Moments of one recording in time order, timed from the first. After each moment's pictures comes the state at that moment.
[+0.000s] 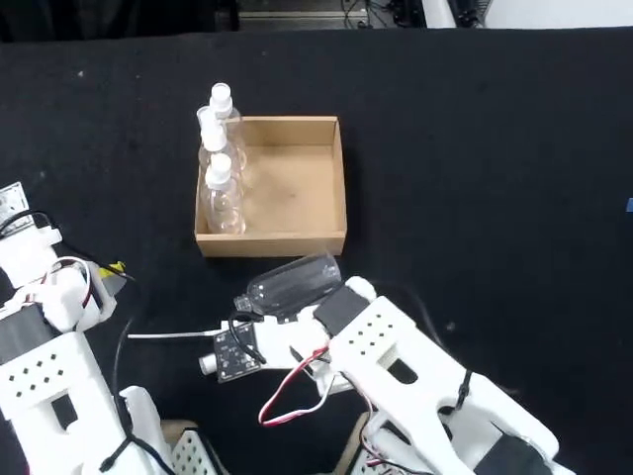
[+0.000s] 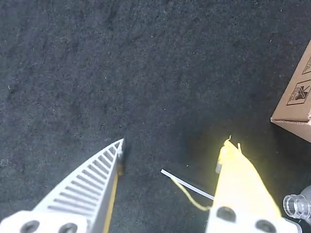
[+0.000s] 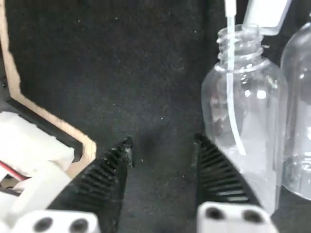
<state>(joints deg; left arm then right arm) -34.5 -60.9 53.0 73.7 -3.6 -42.7 -34.8 57.7 78.4 59.3</state>
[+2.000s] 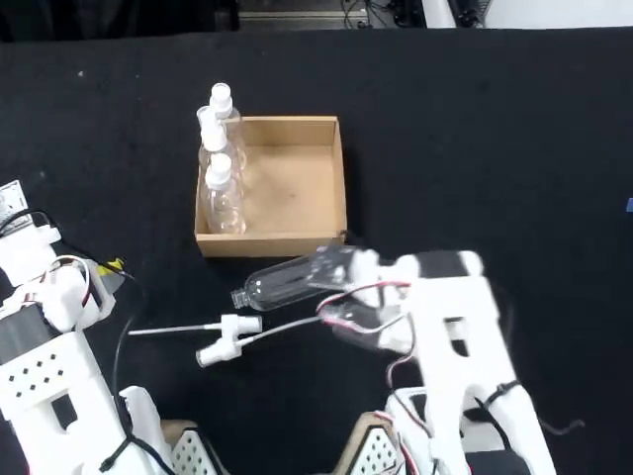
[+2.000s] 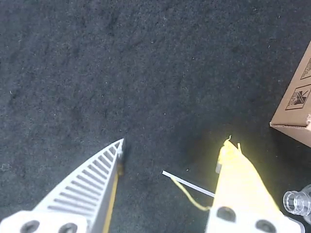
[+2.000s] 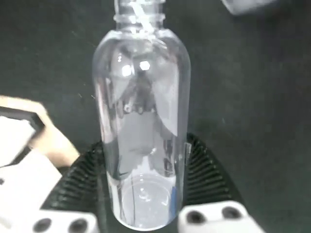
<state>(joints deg) -34.5 -60.9 53.0 72.7 -3.6 -1.1 -34.9 57.8 77.1 68.6</state>
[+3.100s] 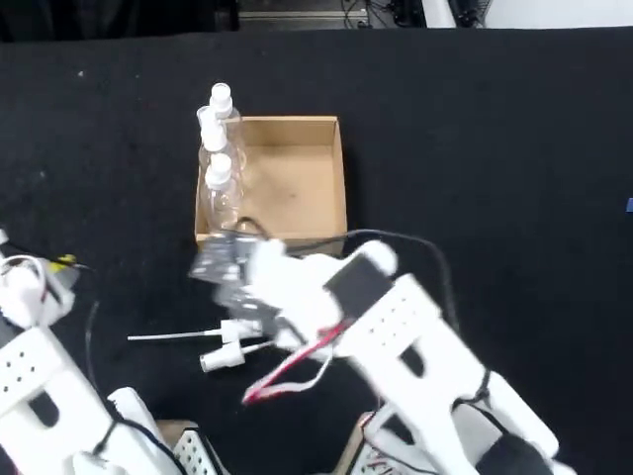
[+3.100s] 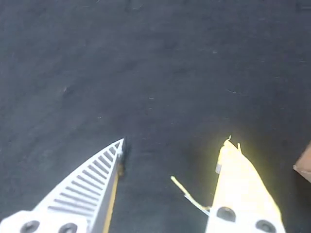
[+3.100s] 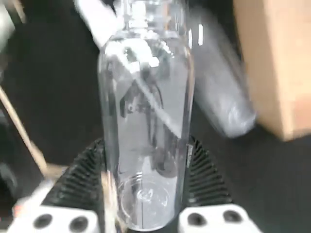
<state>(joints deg) -47.4 -54.4 45.1 72.7 -3.6 -46.1 -32.9 30.5 87.8 24.7</state>
